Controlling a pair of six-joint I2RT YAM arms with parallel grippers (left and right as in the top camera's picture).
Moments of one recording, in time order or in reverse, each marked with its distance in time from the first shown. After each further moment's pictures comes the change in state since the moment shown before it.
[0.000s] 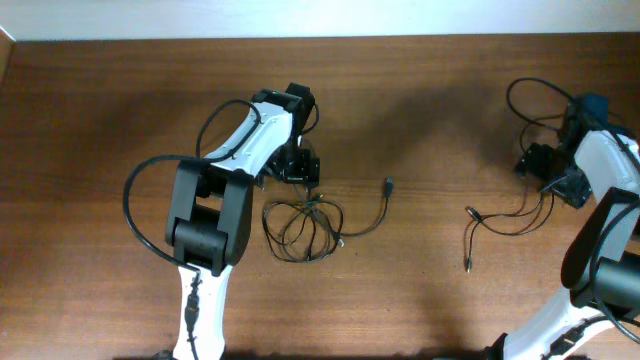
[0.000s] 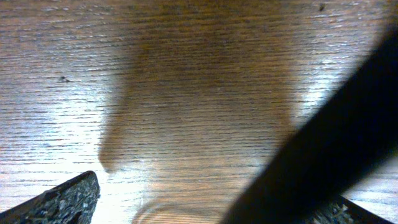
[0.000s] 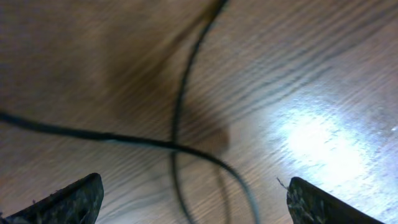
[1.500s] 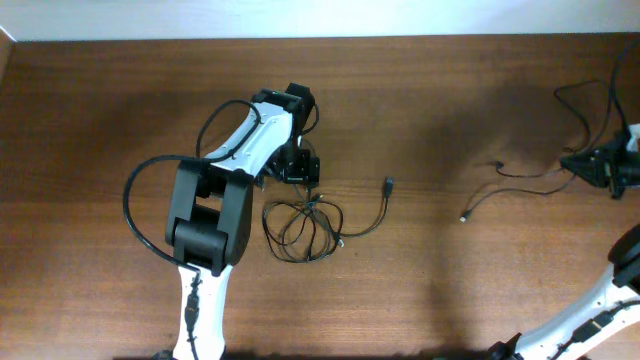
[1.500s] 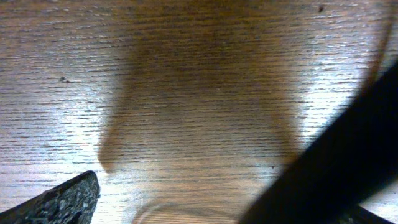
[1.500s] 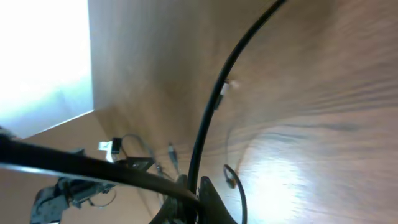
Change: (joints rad) left arm 0.000 0.000 0.000 0.001 0.000 0.000; right arm -0.381 0.257 0.469 -0.578 -0.995 -0.419
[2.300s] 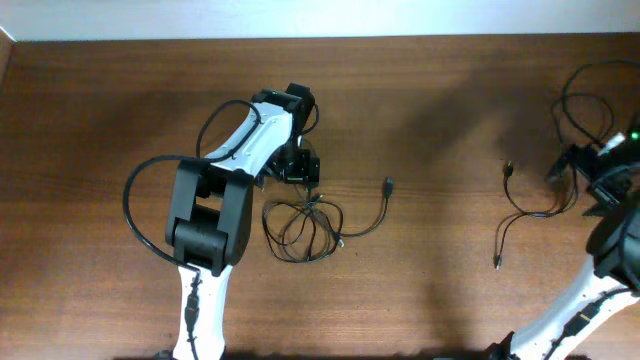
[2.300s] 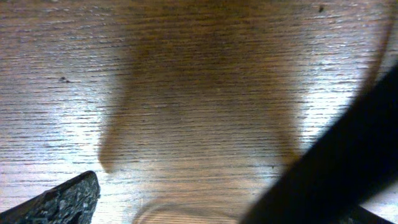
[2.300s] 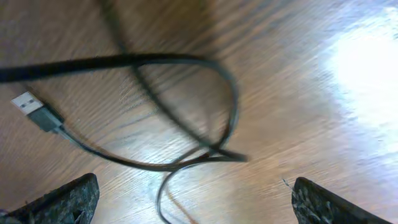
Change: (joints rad) left arm 0.000 0.000 0.000 0.000 0.000 0.000; right arm 0.181 -0.007 0.000 0.016 0.720 0.280
